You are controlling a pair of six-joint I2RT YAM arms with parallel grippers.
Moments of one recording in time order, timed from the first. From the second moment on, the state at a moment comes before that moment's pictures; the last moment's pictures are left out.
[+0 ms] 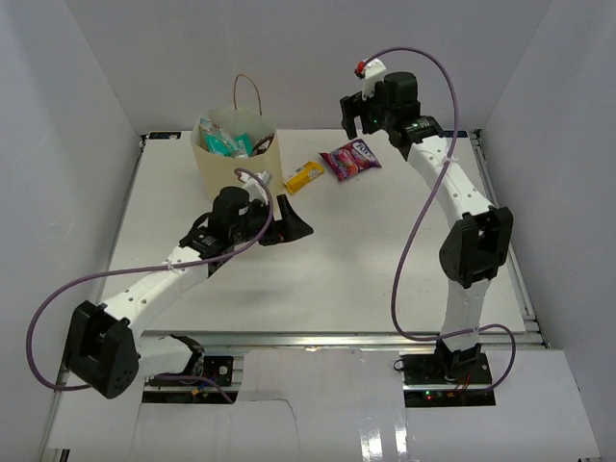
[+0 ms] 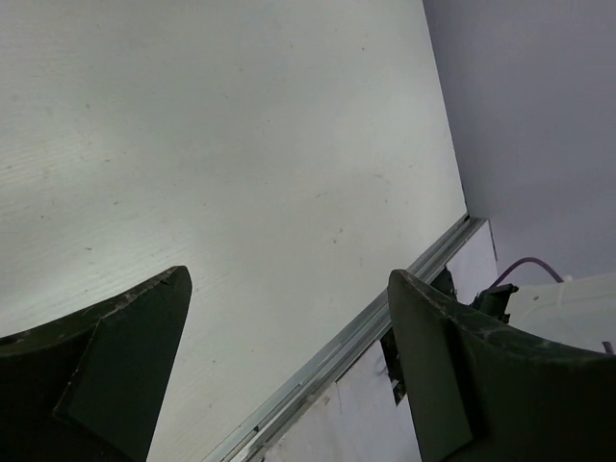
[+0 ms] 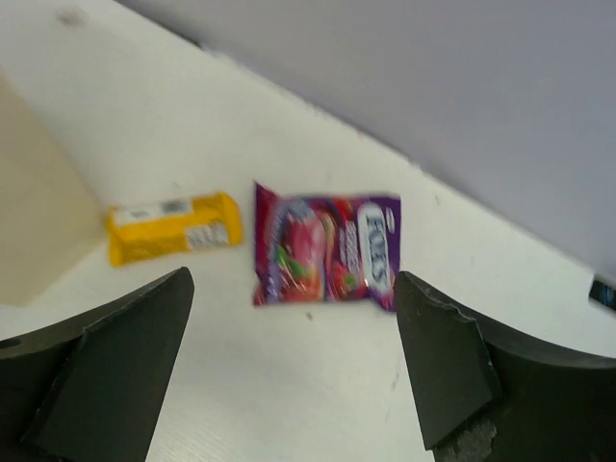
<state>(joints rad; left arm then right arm) -0.50 1.19 0.84 -0.09 0.36 -0.68 0.37 1.95 1.99 -0.34 -0.22 -0.18</state>
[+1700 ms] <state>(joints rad) -0.60 1.26 0.71 0.14 0.21 -1.07 0.29 2.03 1.53 -0.28 -0.42 -0.40</state>
